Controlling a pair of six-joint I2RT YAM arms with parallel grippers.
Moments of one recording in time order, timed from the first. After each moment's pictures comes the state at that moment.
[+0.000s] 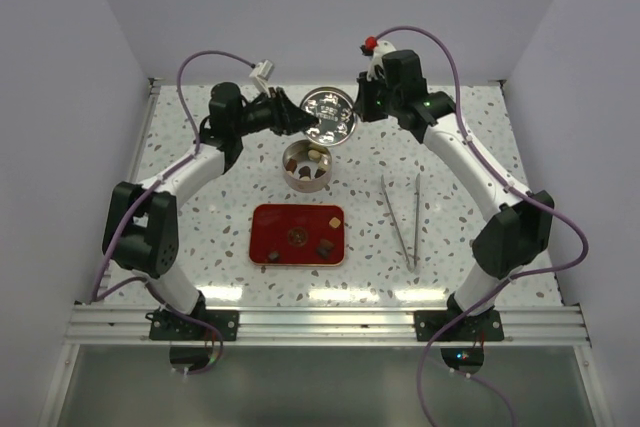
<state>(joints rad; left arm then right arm) -0.28 1.67 1.17 0.42 0.78 -0.65 0.45 1.70 1.70 -0.54 -0.07 0.18</state>
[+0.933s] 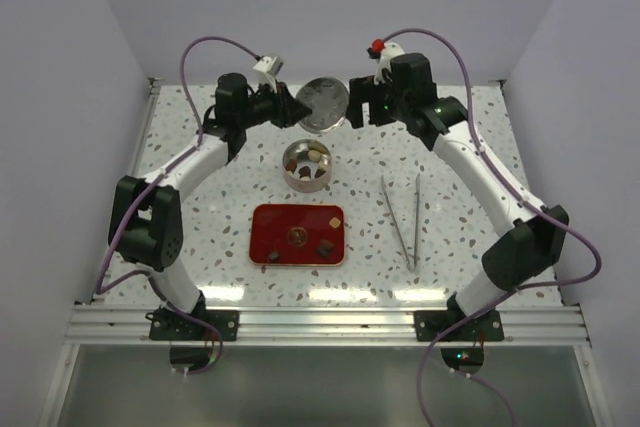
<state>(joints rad) -0.29 1.73 1.28 0.26 0.67 -0.39 0.46 1.64 1.66 -0.57 -0.04 0.16</state>
